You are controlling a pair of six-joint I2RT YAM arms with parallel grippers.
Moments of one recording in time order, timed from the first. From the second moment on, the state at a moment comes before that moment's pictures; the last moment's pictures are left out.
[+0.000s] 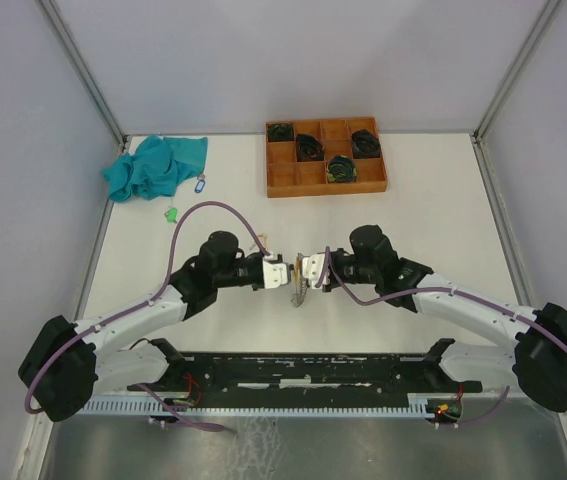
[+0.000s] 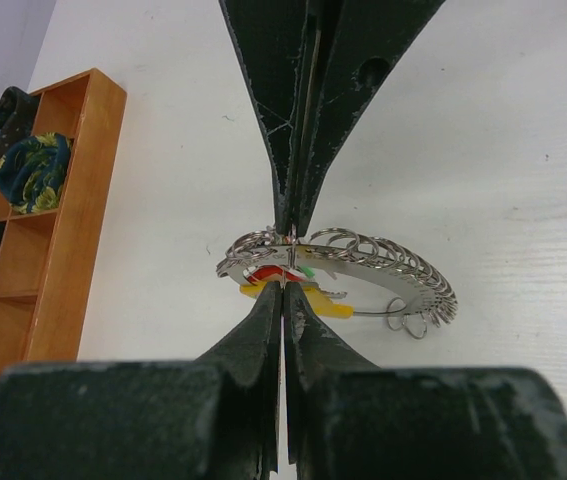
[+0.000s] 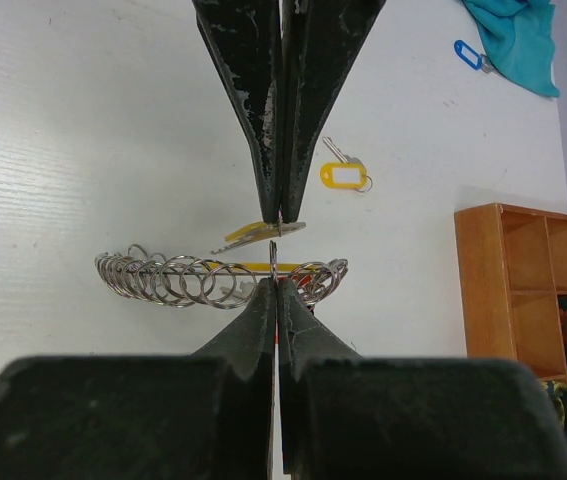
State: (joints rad) left arm -0.73 1.10 0.54 0.19 0.54 0.71; right arm 0.79 1.18 0.65 0.04 -0.47 -0.83
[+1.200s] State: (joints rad) left arm -0.73 1.14 0.58 0.16 0.59 0.71; right arm 0.79 1.18 0.65 0.05 -0.47 -0.82
